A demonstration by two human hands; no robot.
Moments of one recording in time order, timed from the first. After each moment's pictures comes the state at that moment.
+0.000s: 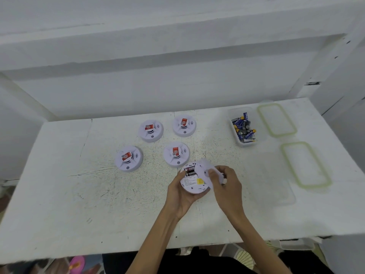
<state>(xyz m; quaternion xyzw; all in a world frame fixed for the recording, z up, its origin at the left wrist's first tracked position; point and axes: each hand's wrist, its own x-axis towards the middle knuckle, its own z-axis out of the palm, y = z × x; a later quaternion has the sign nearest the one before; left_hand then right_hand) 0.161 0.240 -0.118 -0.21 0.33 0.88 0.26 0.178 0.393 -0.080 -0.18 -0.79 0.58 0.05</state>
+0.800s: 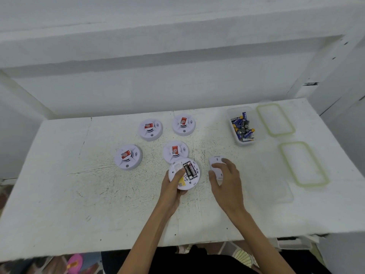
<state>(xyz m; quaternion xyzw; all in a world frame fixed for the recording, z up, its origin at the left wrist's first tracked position) 0.160 0.226 -0.110 -0.24 0.53 0.80 0.15 0.173 0.401 -0.103 -0.10 -0.90 0.42 0.08</state>
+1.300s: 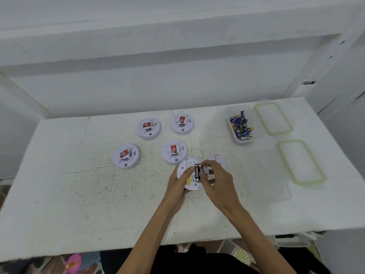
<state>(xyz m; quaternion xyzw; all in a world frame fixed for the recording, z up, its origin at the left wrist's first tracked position) 0.156 0.244 -0.108 -0.19 0.54 0.80 0.19 0.174 0.395 -0.088 0.00 -0.87 0.50 0.03</state>
